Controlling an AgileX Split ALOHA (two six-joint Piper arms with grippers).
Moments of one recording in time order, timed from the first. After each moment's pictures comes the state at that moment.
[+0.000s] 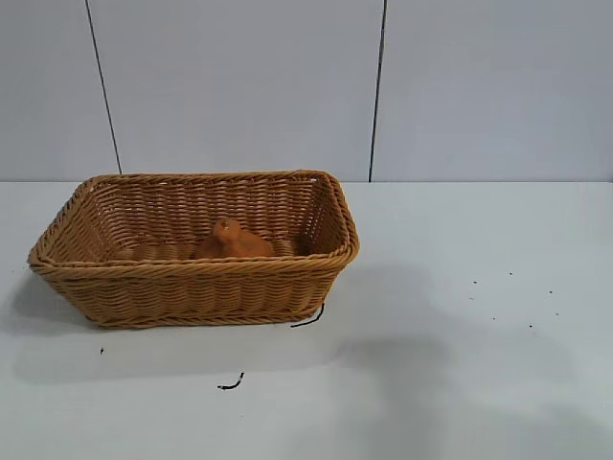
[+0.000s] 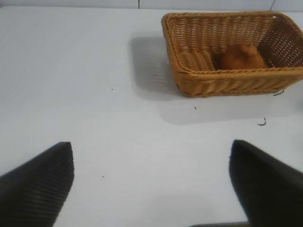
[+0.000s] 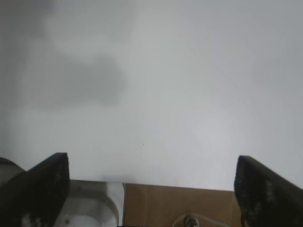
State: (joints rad) left arm -0.03 0.00 -0.50 -0.05 1.07 0.00; right arm 0.06 0.44 -0.58 -0.04 1.03 0.07
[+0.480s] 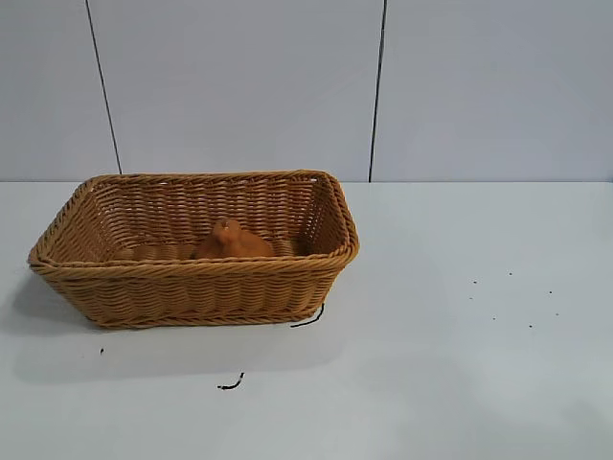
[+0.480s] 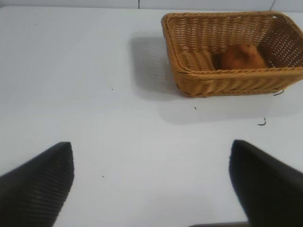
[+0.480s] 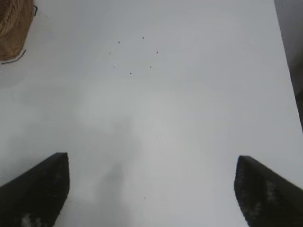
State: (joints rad) left arm -0.03 0.00 -0.50 -0.05 1.07 0.00; right arm 0.06 0.01 -0.50 -0.03 1.02 0.06
